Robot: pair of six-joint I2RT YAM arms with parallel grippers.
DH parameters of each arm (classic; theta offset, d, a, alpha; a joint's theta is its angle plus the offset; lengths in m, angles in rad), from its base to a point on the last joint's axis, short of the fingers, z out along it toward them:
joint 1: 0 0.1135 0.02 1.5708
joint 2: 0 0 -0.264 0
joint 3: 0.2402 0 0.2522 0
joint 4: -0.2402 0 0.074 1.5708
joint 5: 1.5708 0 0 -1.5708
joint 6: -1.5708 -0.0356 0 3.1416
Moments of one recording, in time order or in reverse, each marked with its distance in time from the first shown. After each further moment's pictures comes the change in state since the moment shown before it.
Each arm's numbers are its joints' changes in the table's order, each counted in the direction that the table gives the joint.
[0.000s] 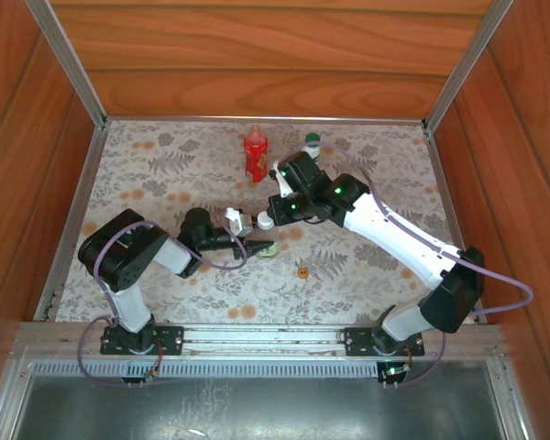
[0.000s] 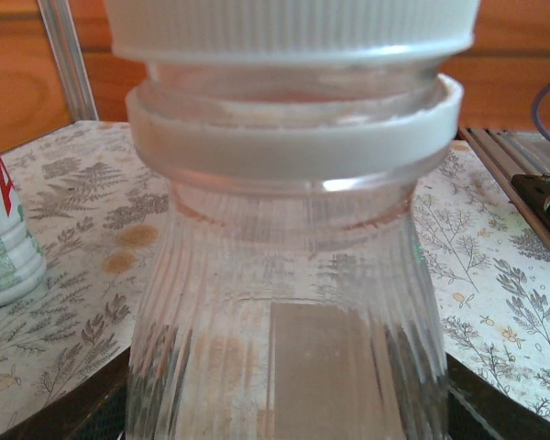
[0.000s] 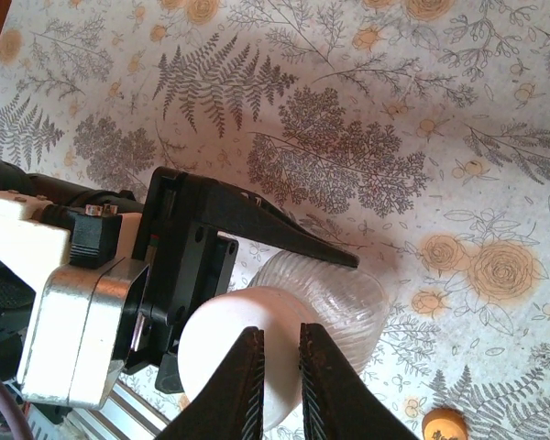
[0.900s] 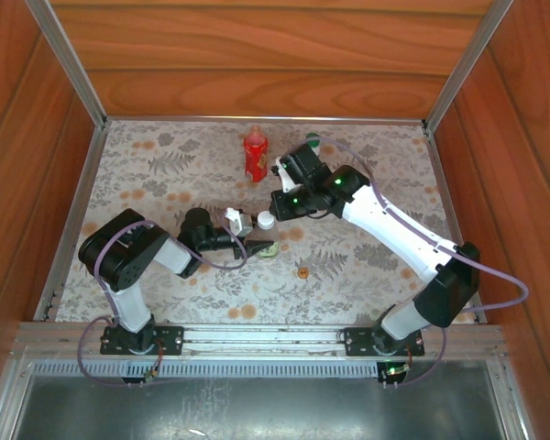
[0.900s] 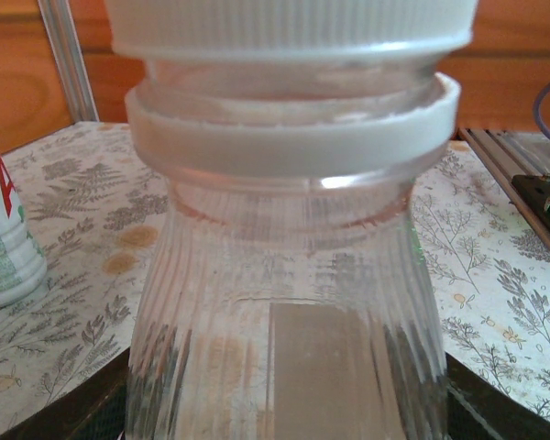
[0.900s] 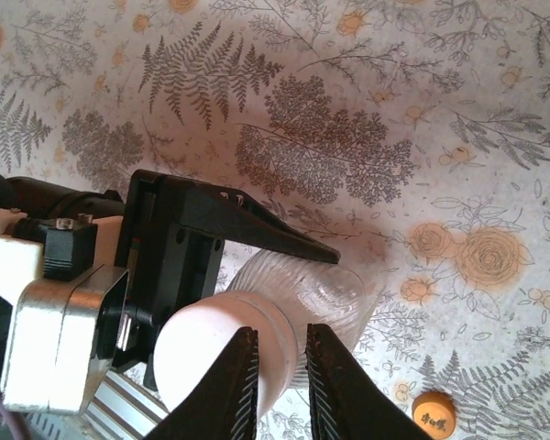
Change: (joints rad) left arm 0.000 -0.004 0.000 0.006 0.000 0.000; right arm -0.045 -0.042 0.066 -0.072 -0.041 0.018
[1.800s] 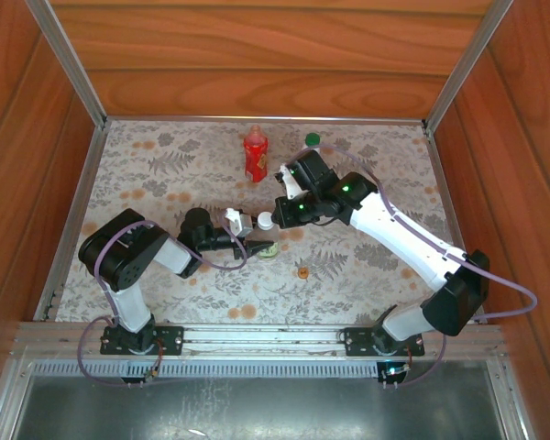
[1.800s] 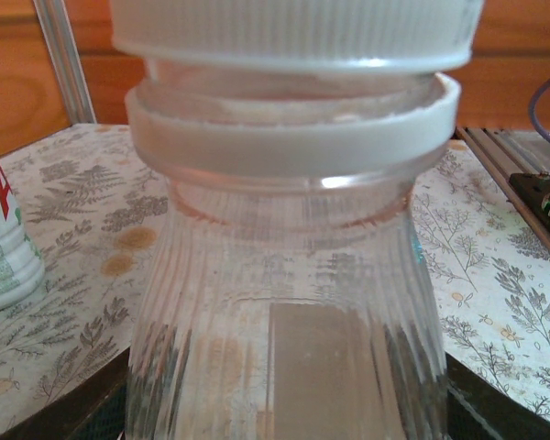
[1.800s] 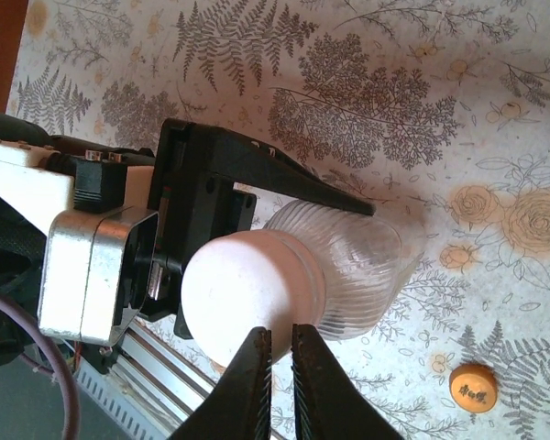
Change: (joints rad) left arm 0.000 0.000 0.000 0.000 0.007 -0.005; right arm -0.006 0.068 -0.083 0.019 -0.095 -0.037
